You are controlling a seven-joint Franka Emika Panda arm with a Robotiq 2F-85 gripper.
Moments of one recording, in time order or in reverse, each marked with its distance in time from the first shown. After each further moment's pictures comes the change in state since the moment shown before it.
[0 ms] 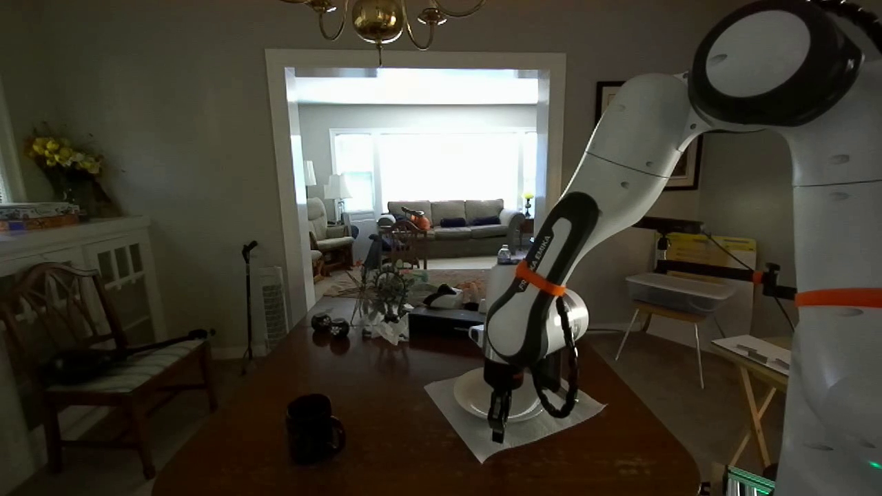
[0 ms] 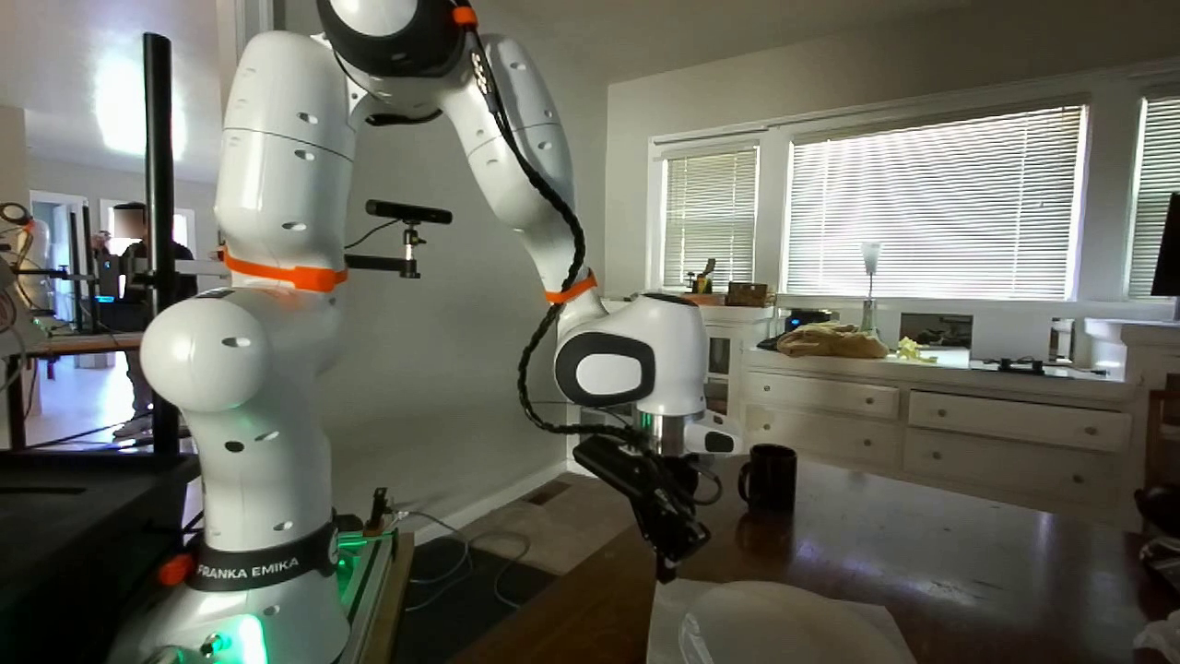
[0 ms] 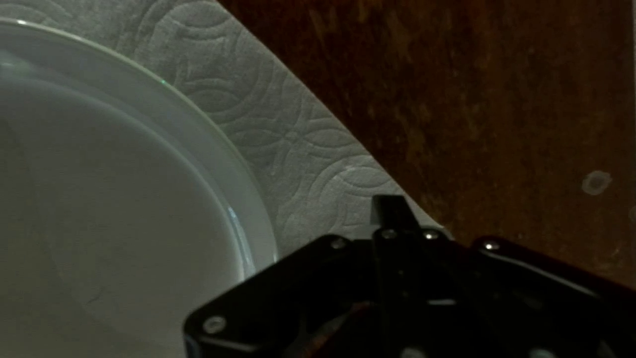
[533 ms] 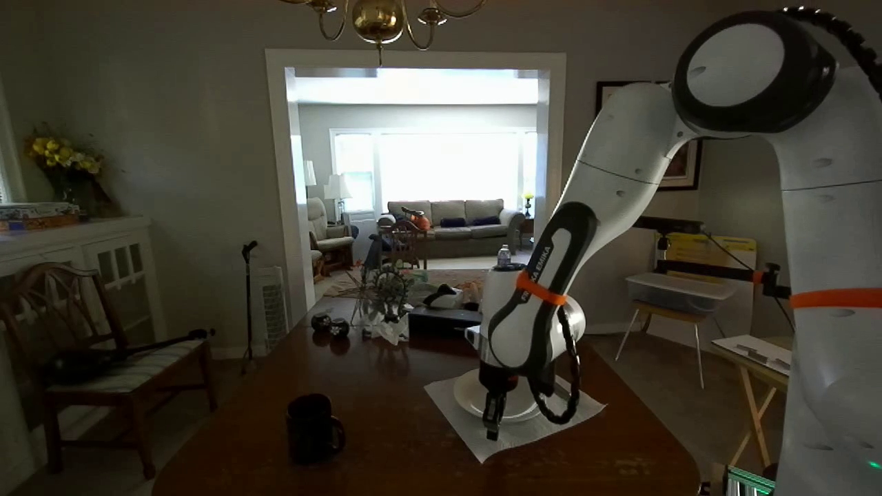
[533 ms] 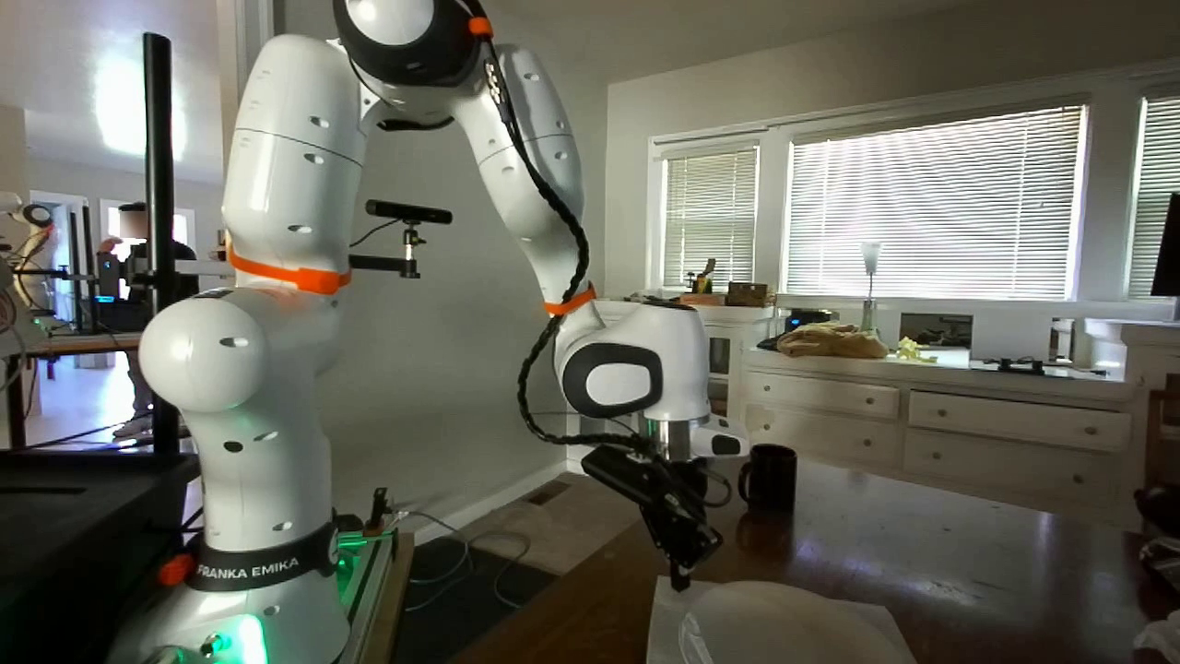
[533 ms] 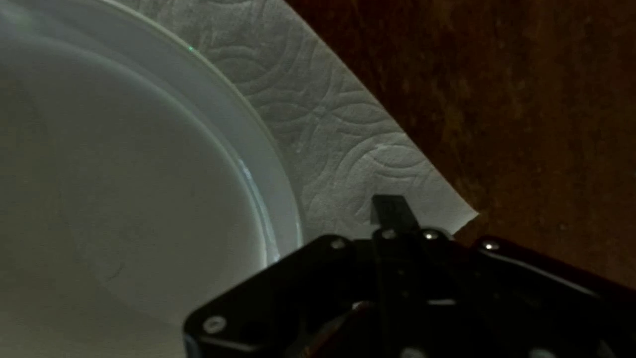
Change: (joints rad) arm -0.011 0.049 0.001 0.020 -0.116 0.076 0.092
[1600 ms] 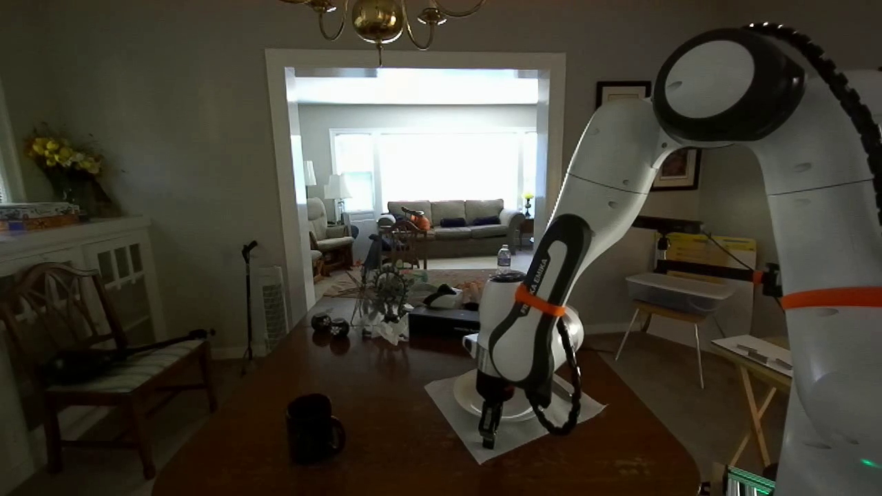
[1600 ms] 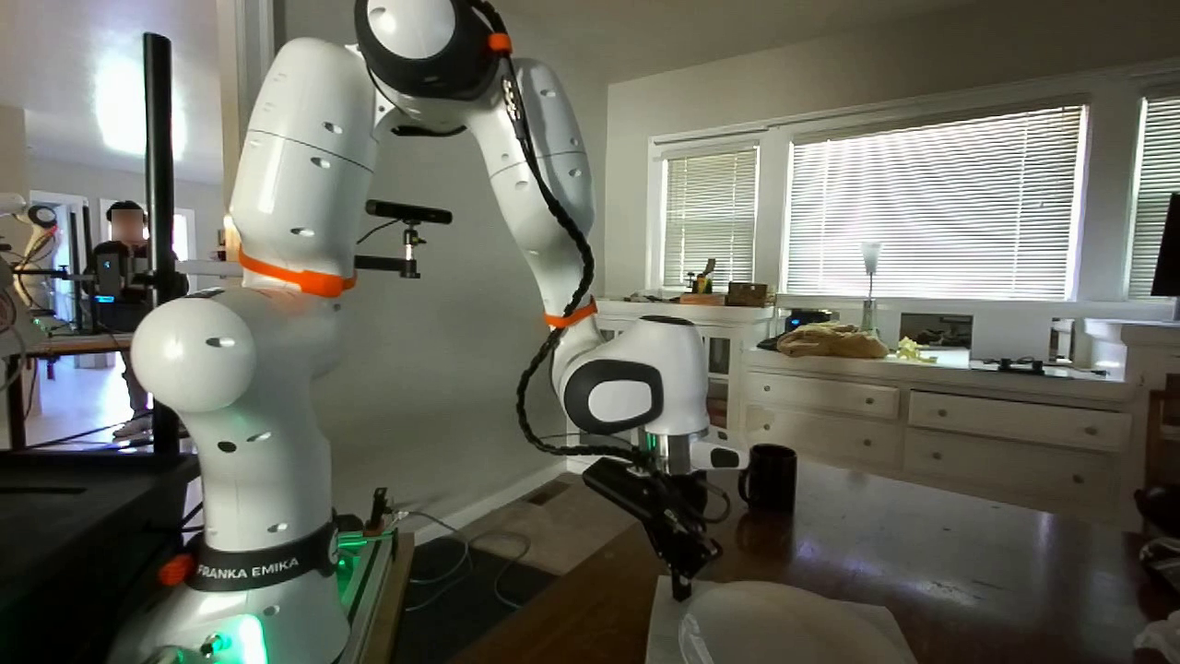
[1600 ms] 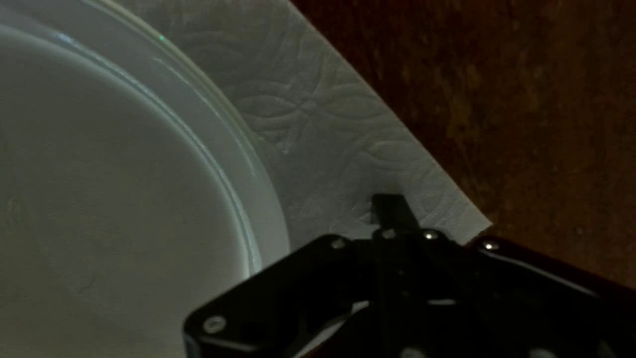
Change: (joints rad) arm -0.073 0.061 0.075 0.011 -0.041 0.064 0.043
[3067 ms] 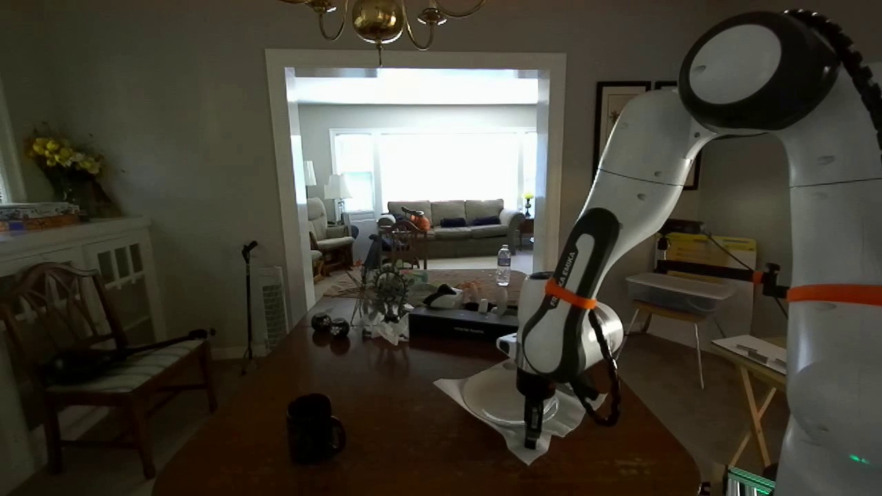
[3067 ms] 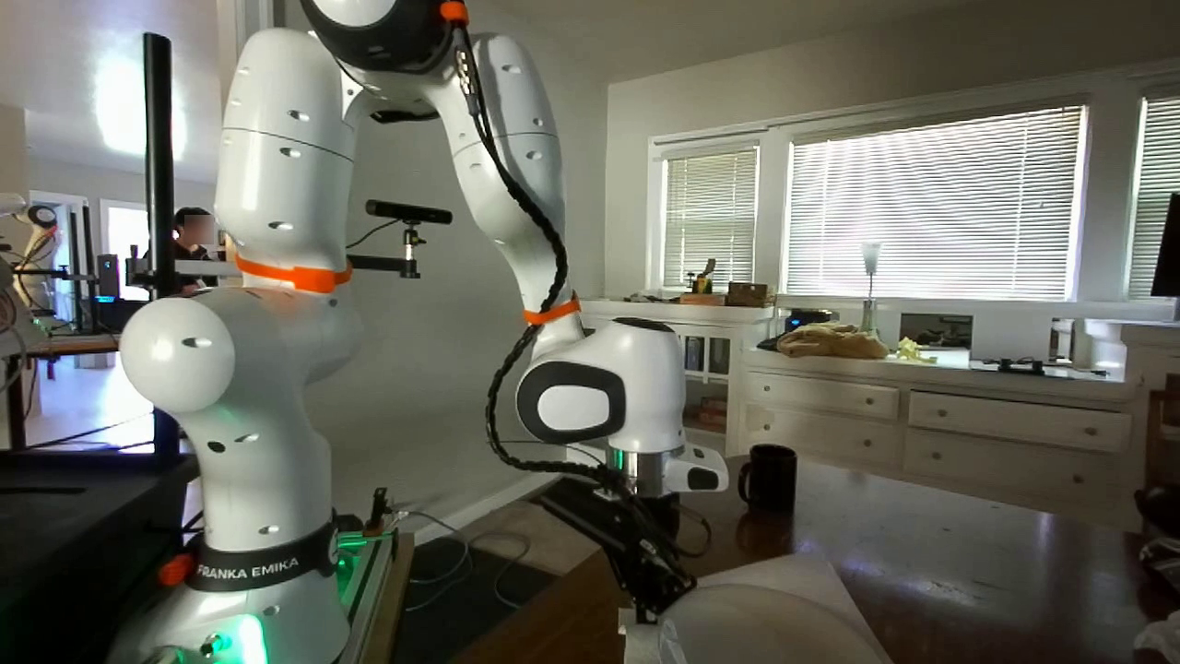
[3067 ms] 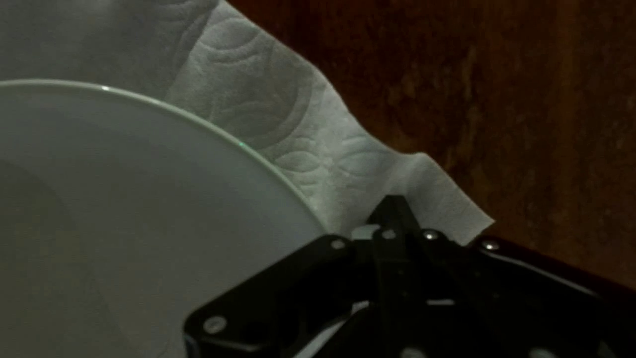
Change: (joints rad) arm -0.127 -0.094 0.001 -0.145 0.054 -0.004 -0.293
